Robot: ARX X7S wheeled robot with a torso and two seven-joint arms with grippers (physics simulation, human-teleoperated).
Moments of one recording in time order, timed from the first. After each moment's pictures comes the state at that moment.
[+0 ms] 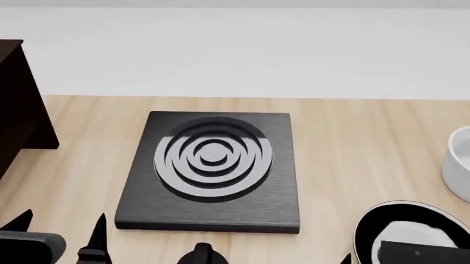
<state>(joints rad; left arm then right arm) -0.12 -0.29 0.14 0.68 -0.47 -0.79 -0.38 0.20 0.26 0.14 -0.74 0.40 1.34 0.33</state>
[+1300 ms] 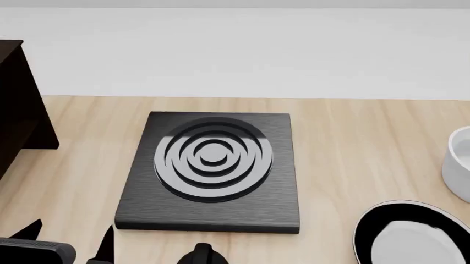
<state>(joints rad) -0.11 -0.31 0.17 0.67 -0.49 -0.79 -0.39 -0.02 0.29 0.27 -0.36 0.42 1.19 0.23</state>
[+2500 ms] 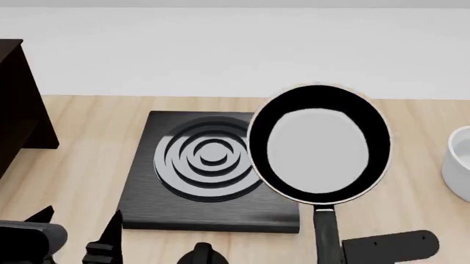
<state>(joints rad) -0.17 -0.30 0.12 0.66 -0.65 -0.81 -0.38 0.27 0.33 0.07 -0.65 0.45 1.41 0.07</state>
